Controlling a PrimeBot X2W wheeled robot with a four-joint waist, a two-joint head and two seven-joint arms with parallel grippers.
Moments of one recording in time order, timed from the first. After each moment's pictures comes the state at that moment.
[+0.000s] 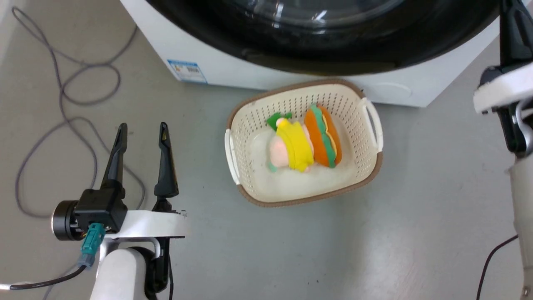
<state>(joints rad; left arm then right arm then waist) -0.23 0.05 -0.03 0.00 -0.11 0.05 -0.26 -0.86 -0.23 -0.06 0.59 0.10 0.13 -0.26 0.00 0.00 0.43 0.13</state>
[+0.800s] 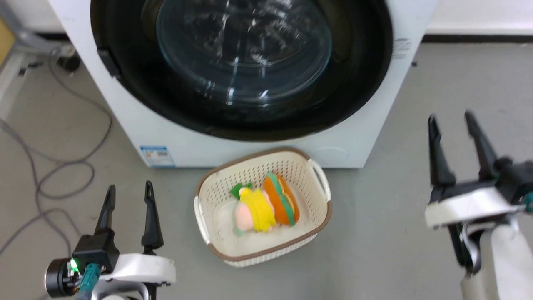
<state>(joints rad) -0.06 0.05 0.05 0.07 -0.09 0.06 -0.26 -0.35 -0.06 -0.10 0.21 0.05 0.13 -0.26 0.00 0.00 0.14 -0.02</state>
